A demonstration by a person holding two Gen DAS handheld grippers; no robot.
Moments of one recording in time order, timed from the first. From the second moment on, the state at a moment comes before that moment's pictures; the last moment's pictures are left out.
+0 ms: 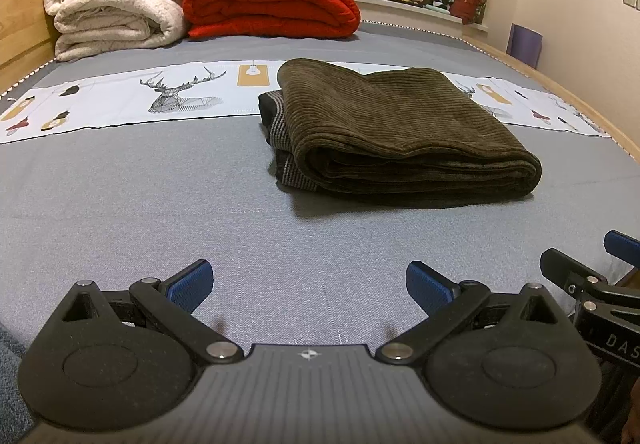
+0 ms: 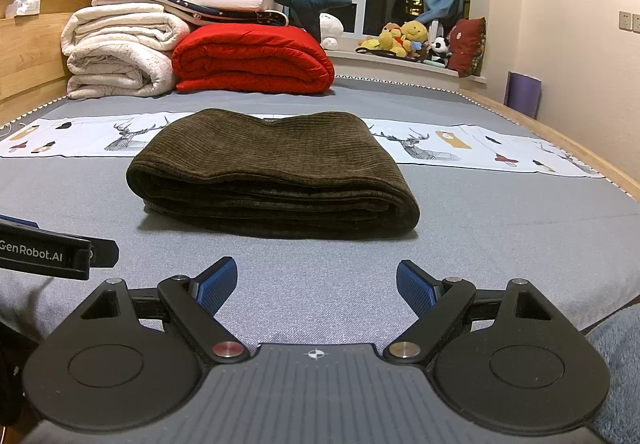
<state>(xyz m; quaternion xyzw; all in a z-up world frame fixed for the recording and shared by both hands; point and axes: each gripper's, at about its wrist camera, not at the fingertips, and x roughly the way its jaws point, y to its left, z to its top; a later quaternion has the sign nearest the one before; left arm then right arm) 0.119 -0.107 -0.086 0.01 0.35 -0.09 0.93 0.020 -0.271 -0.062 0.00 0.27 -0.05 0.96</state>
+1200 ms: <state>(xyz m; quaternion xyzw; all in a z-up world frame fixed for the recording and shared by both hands) 0.122 -0.113 -0.089 0.03 0.36 -0.10 0.93 0.021 -0.274 -0.061 0.01 0.27 -0.05 0.96</state>
